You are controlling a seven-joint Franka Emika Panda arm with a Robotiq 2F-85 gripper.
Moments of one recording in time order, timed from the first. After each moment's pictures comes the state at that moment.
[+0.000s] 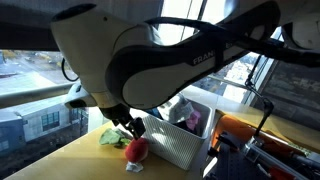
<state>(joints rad) 0.35 0.90 0.19 -1.30 -0.60 1.86 -0.80</state>
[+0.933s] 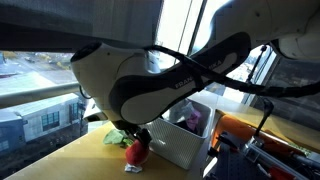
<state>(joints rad) 0.34 0.99 0.14 -1.27 -0.54 1.82 -0.76</state>
